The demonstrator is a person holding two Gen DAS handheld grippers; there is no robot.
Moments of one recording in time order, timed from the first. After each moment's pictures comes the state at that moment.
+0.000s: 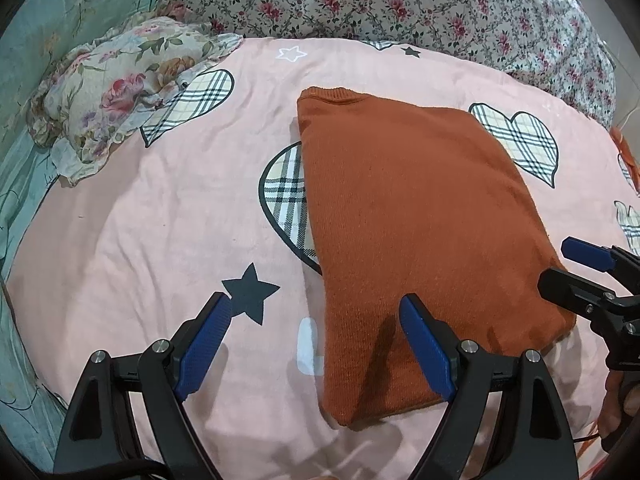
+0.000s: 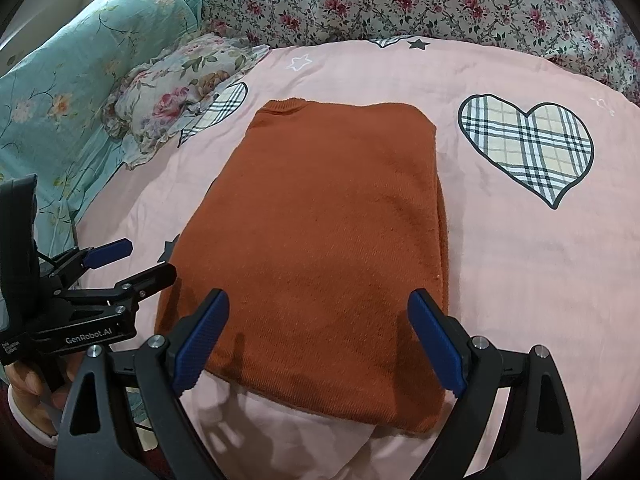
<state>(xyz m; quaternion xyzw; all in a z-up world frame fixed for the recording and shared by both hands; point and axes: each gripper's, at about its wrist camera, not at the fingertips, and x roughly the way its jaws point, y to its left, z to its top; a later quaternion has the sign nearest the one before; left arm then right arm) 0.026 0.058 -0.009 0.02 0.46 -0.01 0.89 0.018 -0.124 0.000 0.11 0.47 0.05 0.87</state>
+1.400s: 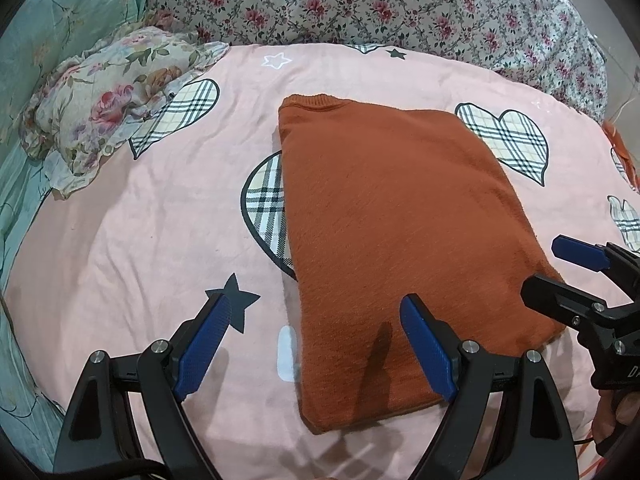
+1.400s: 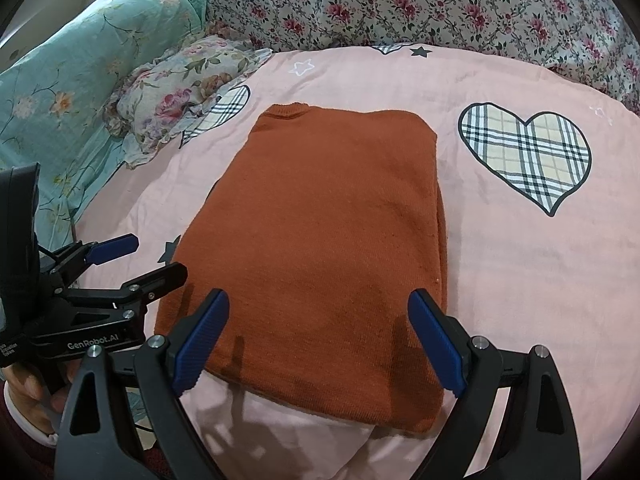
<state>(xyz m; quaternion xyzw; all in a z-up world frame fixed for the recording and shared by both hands) 0.026 0.044 -0.005 0.03 0.45 -0.03 0.89 0.016 -0.122 0.004 0.10 0.46 0.05 0.88</state>
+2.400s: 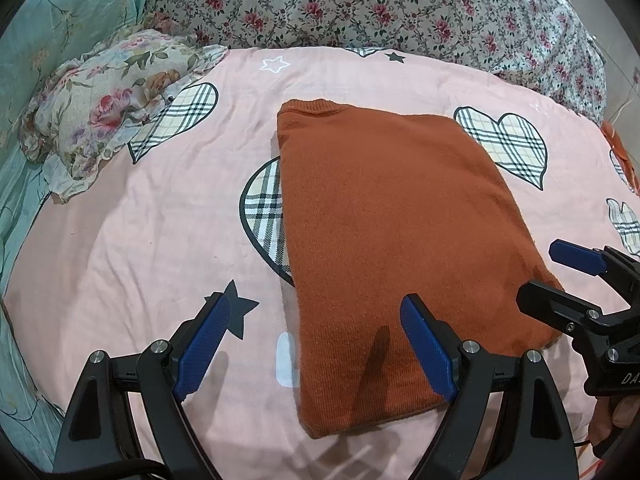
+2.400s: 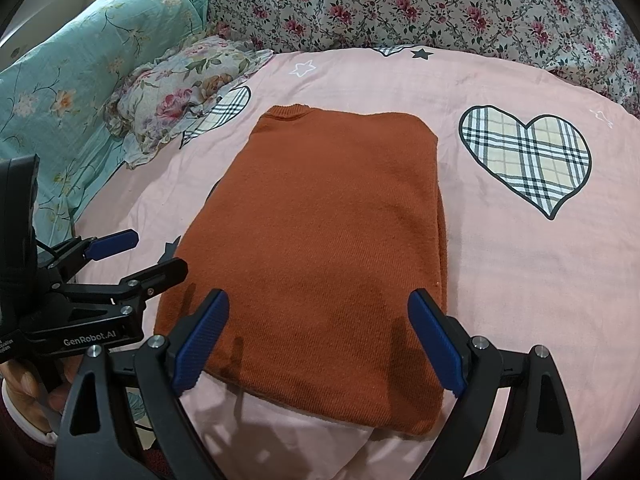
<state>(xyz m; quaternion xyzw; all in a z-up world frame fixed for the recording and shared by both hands) 0.028 0.043 -0.002 0.03 0.45 -0.03 0.89 0.017 -0.121 0.004 0.10 0.46 0.05 0.88</state>
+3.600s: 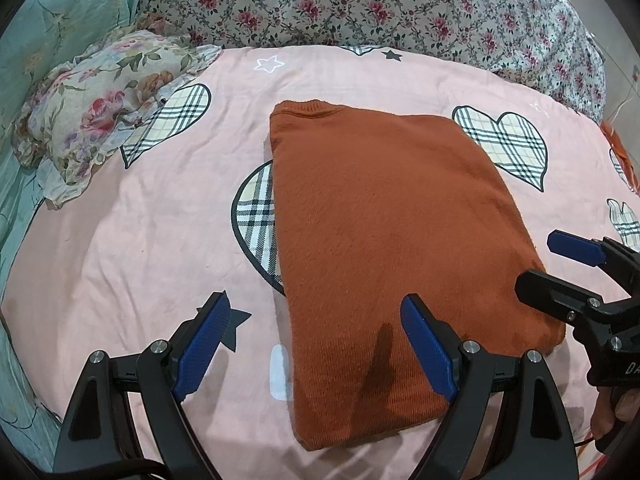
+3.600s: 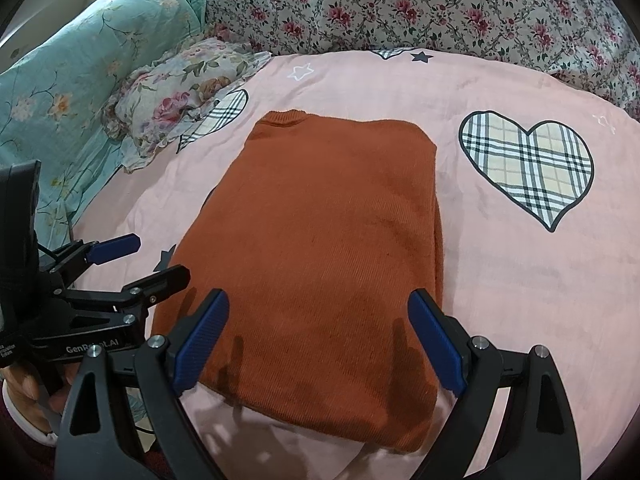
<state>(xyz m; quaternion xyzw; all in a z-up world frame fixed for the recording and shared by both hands) 0.039 0.038 -0.004 0.03 0.45 -0.03 0.89 0.027 -0.128 0.005 0.10 0.46 0.05 0.88</state>
